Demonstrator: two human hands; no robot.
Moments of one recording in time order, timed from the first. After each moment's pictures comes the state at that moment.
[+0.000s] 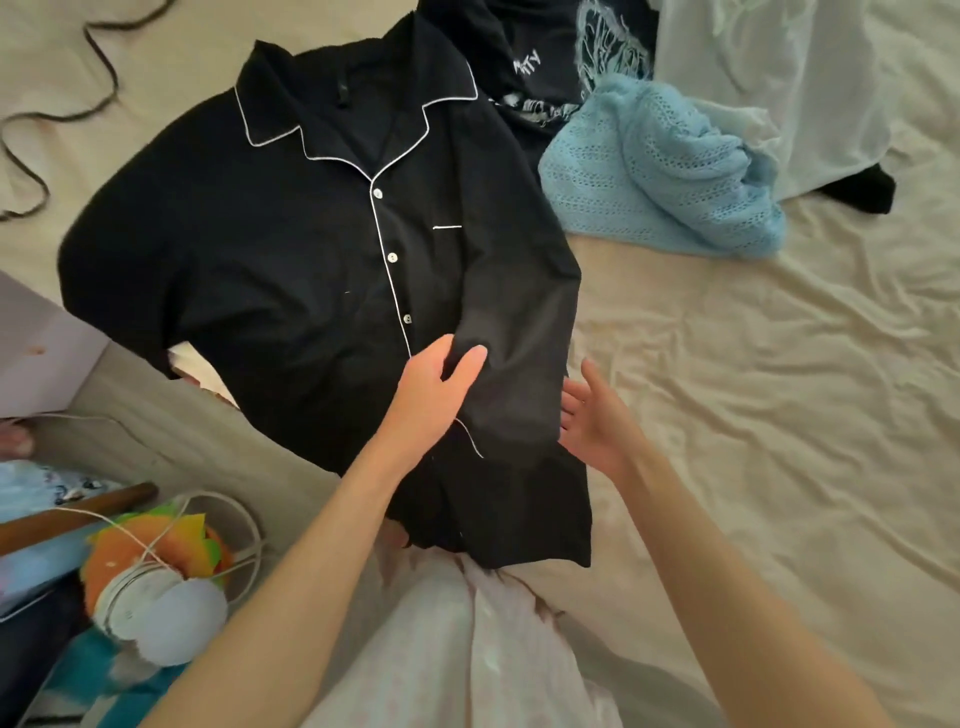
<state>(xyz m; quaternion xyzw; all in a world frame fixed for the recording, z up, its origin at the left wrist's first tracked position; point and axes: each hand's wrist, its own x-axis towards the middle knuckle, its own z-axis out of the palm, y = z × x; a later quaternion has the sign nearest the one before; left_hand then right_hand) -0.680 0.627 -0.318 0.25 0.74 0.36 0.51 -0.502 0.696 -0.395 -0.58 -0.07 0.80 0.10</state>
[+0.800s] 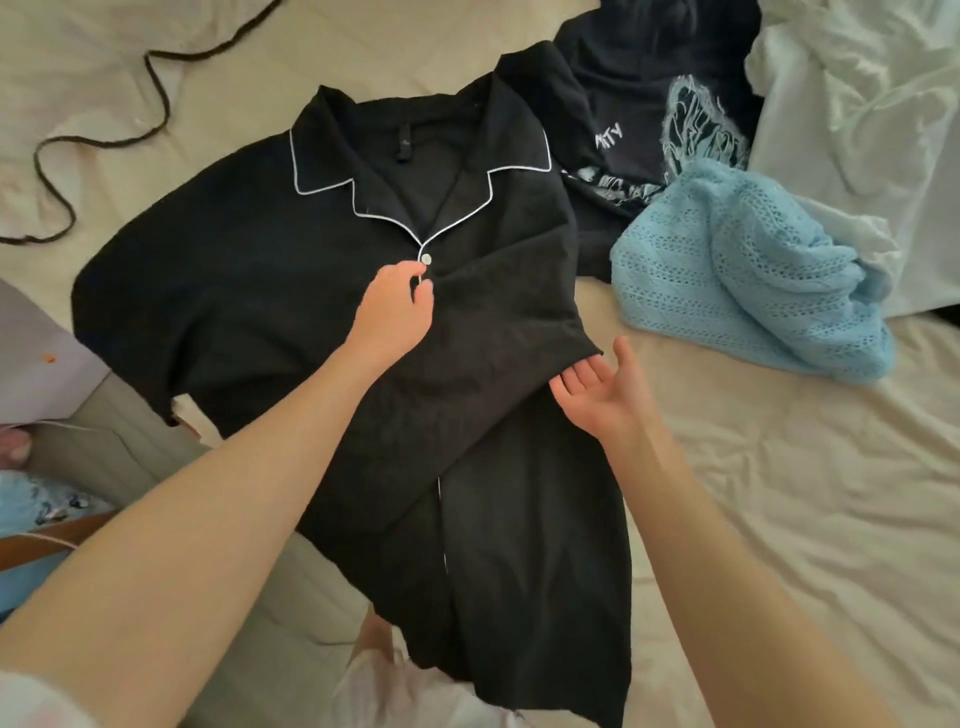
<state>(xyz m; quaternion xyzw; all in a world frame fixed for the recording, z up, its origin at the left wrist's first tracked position) -0.830 0.734 -0.408 0.34 0.87 0.17 0.31 -0.623 0.805 -0.422 -0.57 0.08 0.79 0.23</state>
